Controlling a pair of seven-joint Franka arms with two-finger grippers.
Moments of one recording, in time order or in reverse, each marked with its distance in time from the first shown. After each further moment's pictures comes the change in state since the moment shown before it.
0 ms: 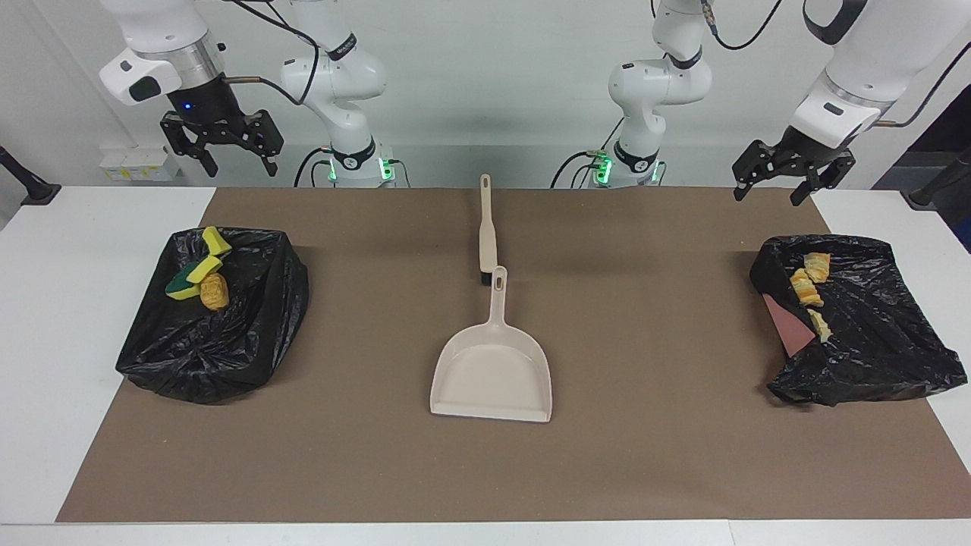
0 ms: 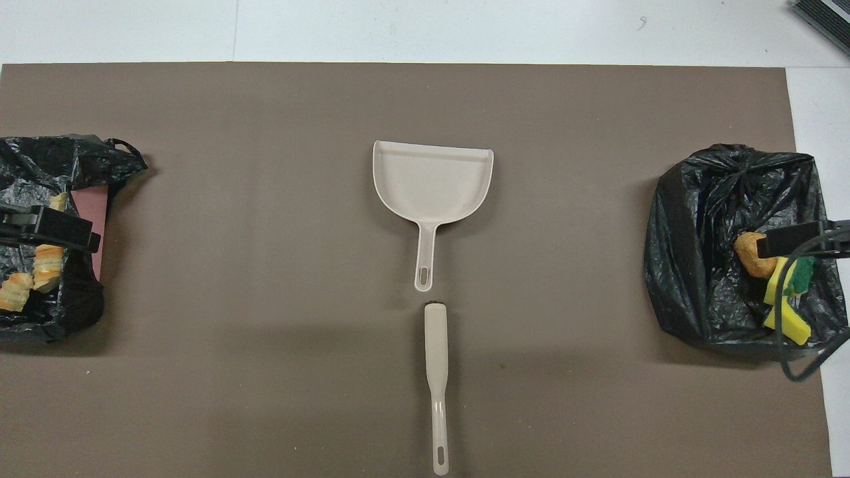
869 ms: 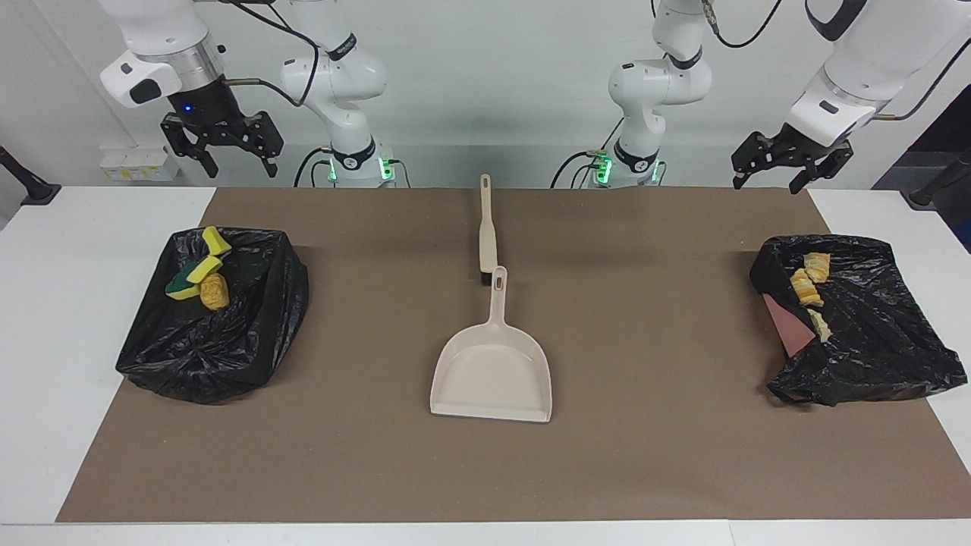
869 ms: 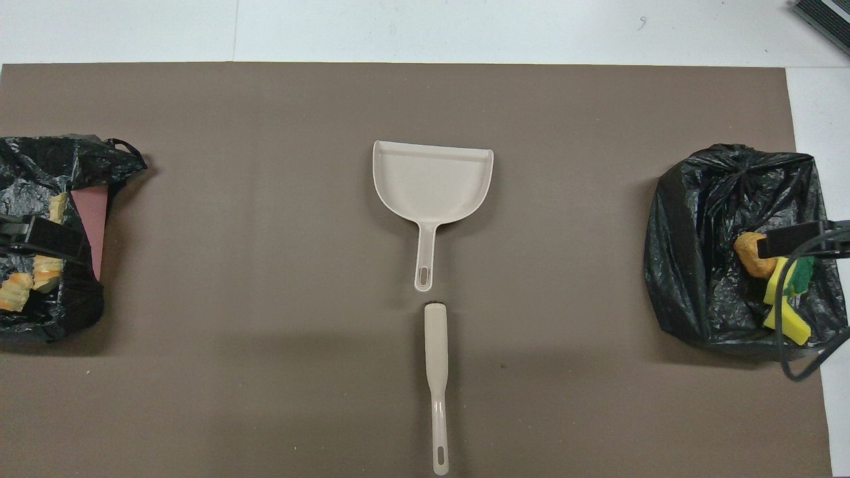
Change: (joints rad) left arm 0.000 0.000 -0.001 0.015 0.031 -0.044 0.015; right arm -0.001 0.000 -0.001 -0.001 0.000 0.000 0.000
